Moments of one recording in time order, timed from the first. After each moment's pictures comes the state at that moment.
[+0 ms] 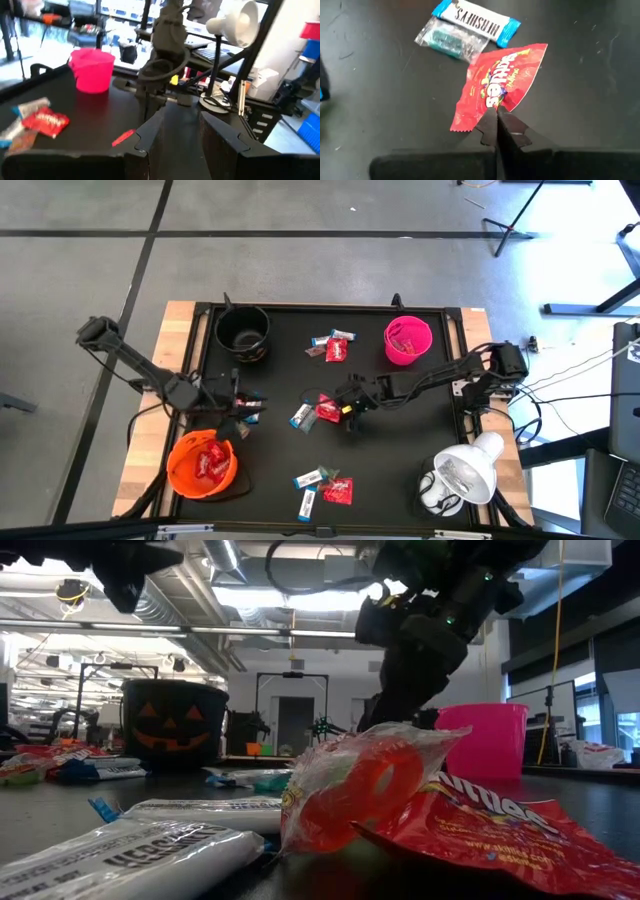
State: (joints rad) left arm -0.54 0.75 0.33 0.32 -0.63 -0.32; right arm 0.10 1.71 0.98 -0.18 0.05 0.17
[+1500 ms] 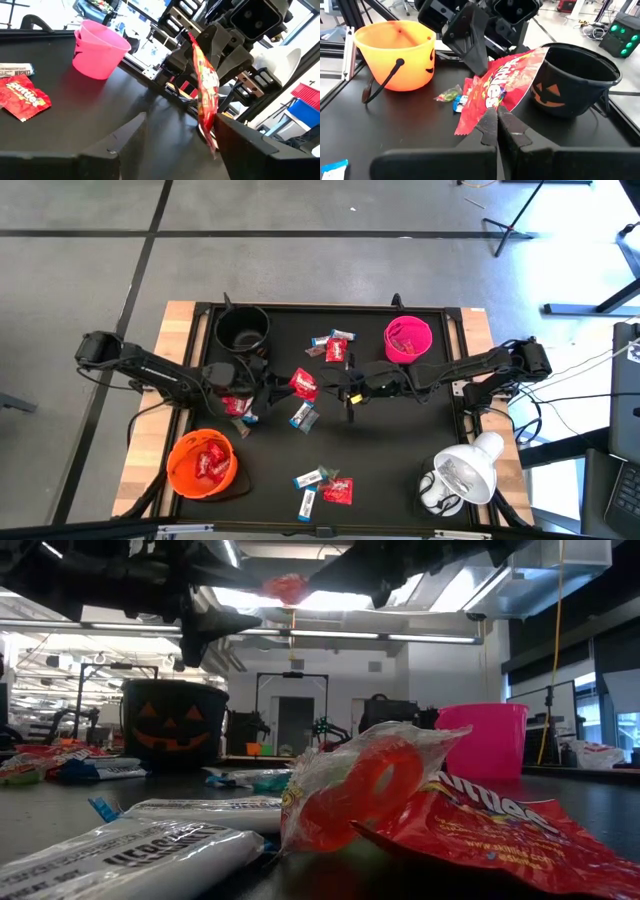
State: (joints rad) left arm -0.09 1.16 0.33 0.78 -0.22 -0.62; right arm 0.11 1.52 0.98 0.24 0.13 -0.06
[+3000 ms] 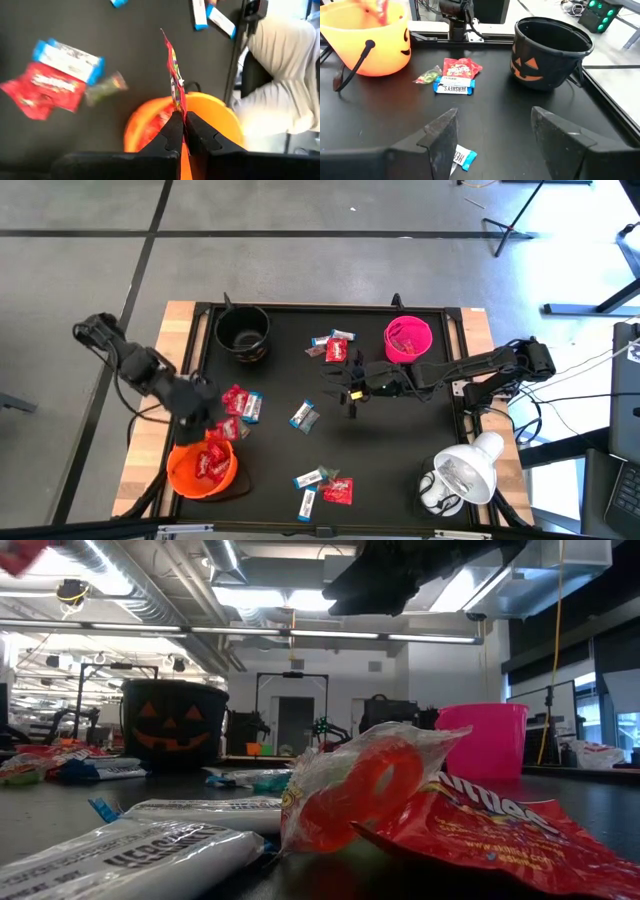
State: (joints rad) left arm -0.60 0.95 1.13 -1.21 -0.01 -0.95; right arm 0.10 1.49 0.98 0.10 0.24 0.00
